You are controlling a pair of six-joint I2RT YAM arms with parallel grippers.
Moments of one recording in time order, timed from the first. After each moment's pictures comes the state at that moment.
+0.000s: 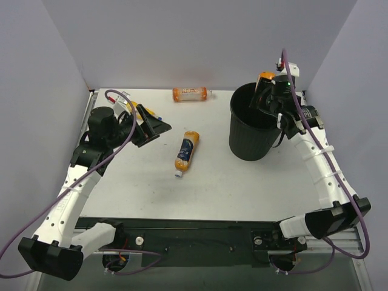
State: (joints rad) left arm -0.27 1.06 1.14 -0.40 0.51 -0.88; right arm 0.31 1.37 1.58 -0.68 0.30 0.37
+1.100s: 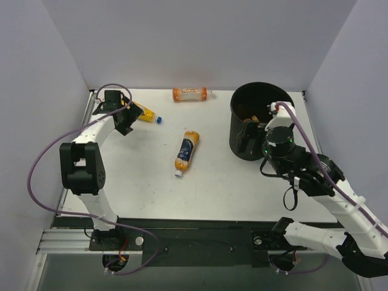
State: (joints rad) left arm -0.02 1.83 1.41 -0.43 0.05 -0.91; right arm 0.82 1.00 1.34 -0.81 0.56 0.45
